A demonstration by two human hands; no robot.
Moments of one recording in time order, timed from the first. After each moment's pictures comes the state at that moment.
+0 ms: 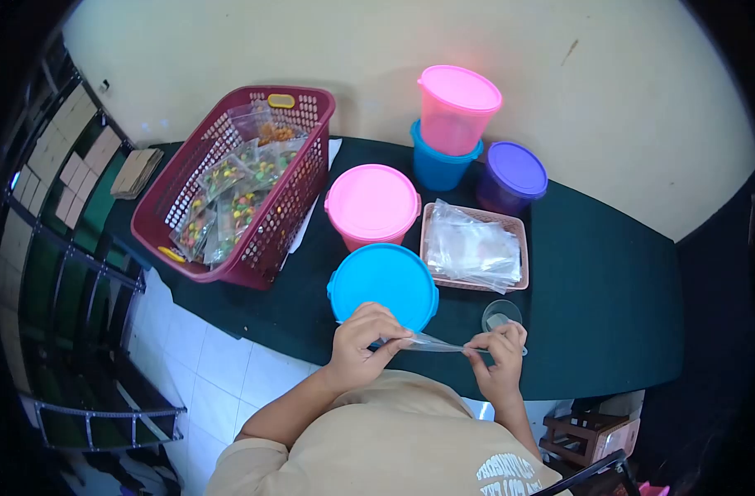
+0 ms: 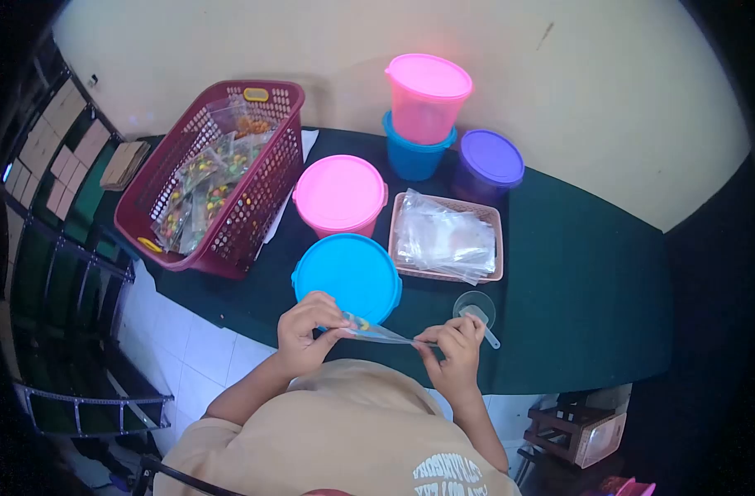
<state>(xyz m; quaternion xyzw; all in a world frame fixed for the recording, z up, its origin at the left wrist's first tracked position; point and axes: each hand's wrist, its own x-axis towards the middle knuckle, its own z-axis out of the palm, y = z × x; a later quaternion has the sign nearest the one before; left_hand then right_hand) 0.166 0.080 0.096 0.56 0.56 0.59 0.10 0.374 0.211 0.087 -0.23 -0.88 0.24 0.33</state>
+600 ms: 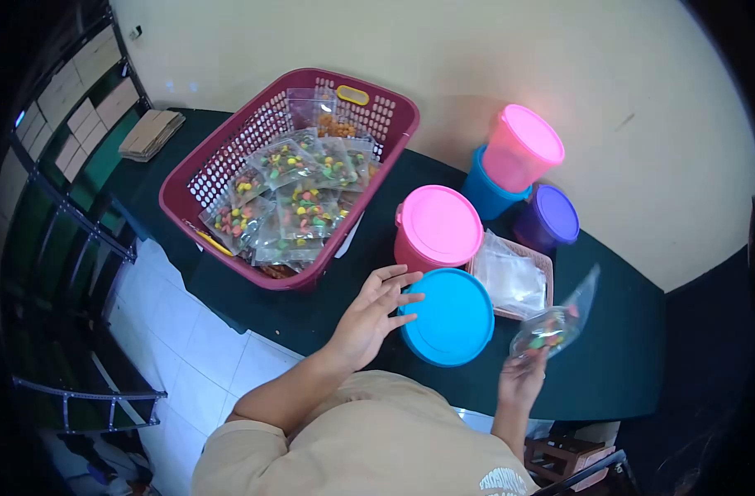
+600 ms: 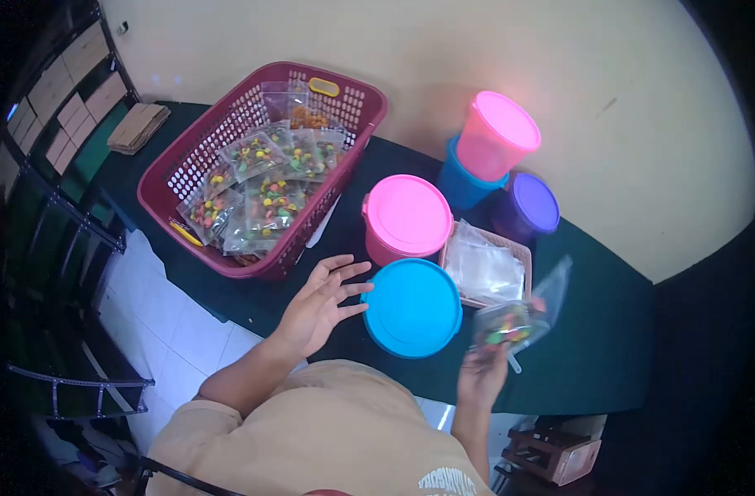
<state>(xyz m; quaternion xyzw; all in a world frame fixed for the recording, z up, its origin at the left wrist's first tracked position) 0.043 0.026 0.104 0.18 0.33 0.77 0.51 0.287 0.163 0.068 -0.33 -0.19 0.74 0.56</state>
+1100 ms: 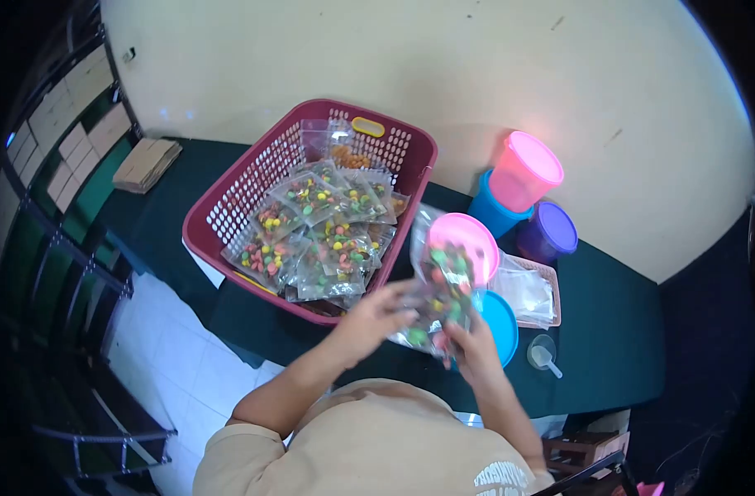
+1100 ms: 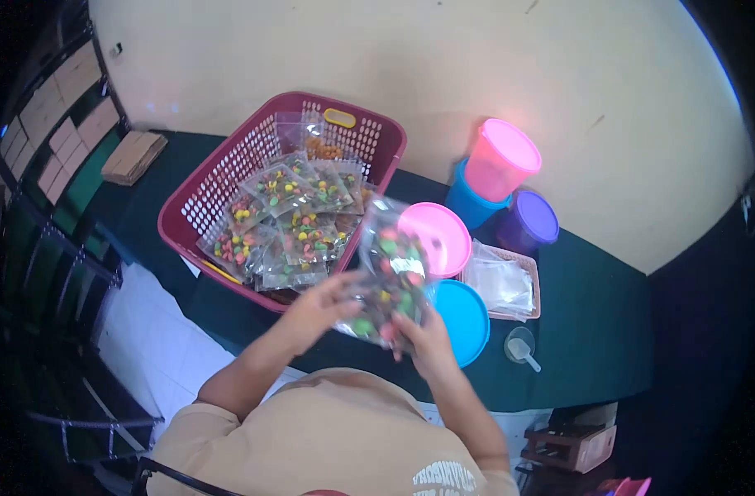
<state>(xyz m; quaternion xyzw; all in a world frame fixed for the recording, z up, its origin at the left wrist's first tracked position) -0.054 -0.021 0.113 0.35 0.41 0.67 0.51 0.113 0.082 0.132 -0.30 -0.53 0.76 0.23</state>
